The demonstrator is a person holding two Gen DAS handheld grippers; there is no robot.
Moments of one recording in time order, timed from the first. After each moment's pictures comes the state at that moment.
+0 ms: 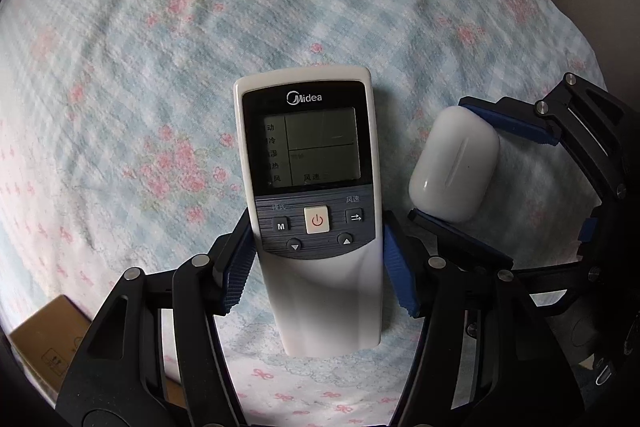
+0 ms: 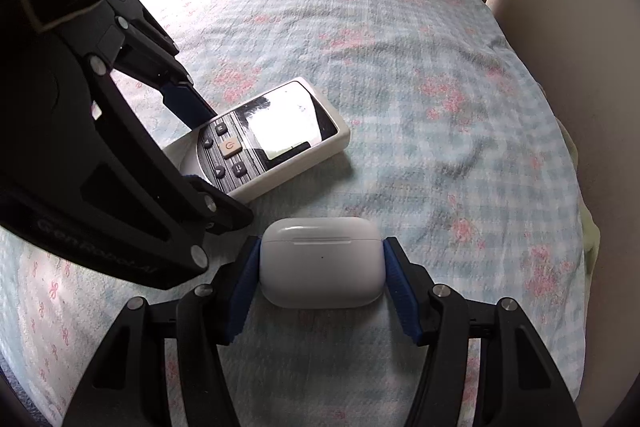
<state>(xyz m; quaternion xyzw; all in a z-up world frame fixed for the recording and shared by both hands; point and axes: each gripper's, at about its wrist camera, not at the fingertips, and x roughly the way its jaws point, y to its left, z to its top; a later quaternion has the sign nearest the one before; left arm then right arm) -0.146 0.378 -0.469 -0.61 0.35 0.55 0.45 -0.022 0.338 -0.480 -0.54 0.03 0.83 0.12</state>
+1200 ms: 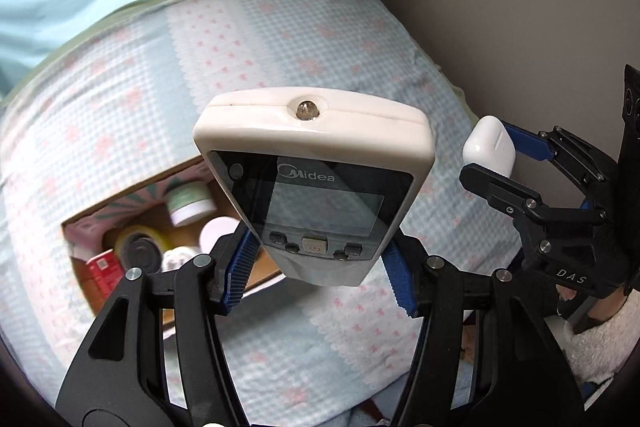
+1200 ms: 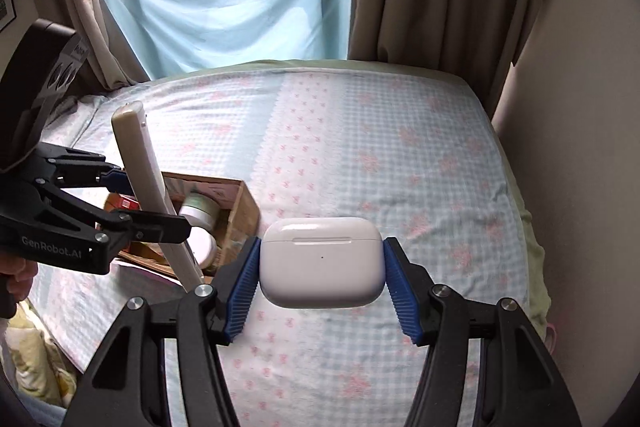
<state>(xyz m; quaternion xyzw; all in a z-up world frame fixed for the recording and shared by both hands) -0.263 0.086 -0.228 -0.57 0.08 0.74 0.36 -0.106 0.202 -0.216 -0.45 0.07 0.89 0.08</state>
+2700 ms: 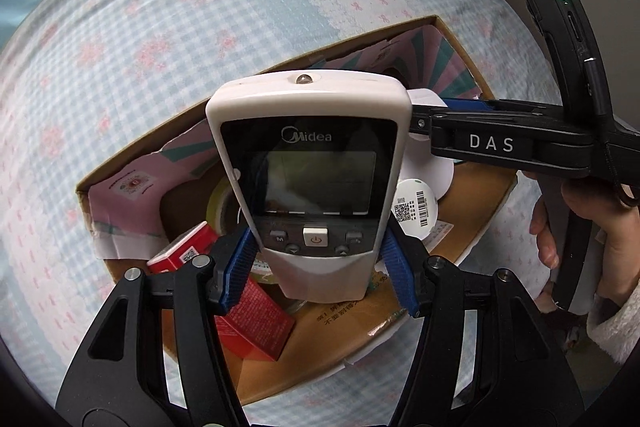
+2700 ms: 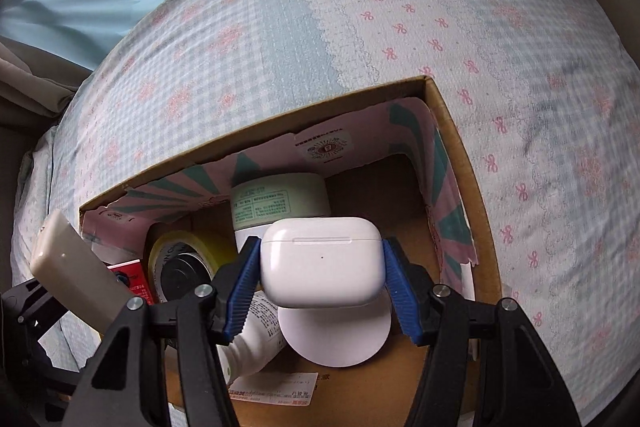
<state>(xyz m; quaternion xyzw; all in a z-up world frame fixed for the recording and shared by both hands) -0.347 -0.035 -0.417 -0.61 0.13 0.69 0.36 -0.284 0.104 -0.423 -0.57 0.26 0.76 0.14</state>
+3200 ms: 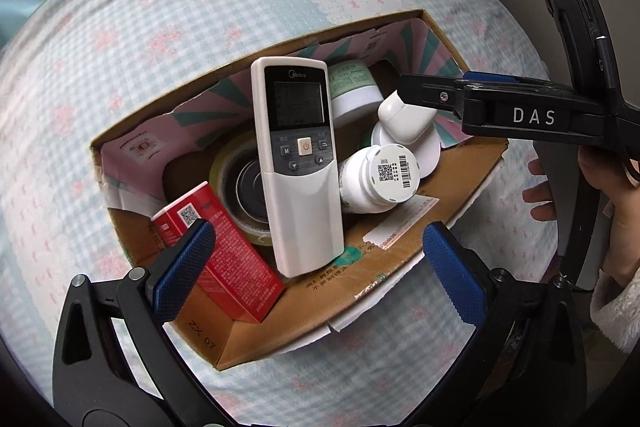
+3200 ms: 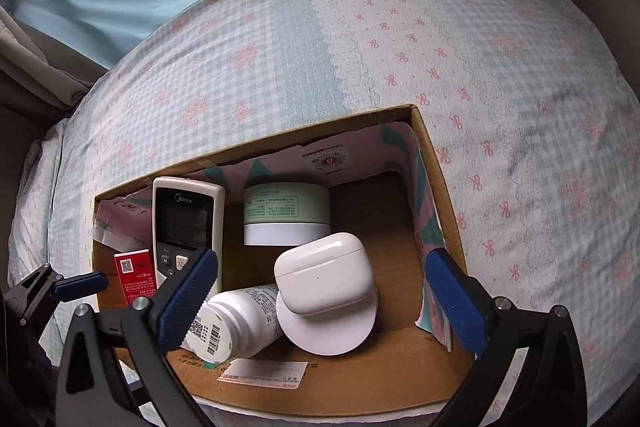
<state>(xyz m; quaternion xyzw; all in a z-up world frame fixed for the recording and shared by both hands) -0.327 -0.053 -0.406 -0.61 0.12 0.70 0.35 -0.271 0.103 -0.393 -0.55 0.23 0.79 0.13</state>
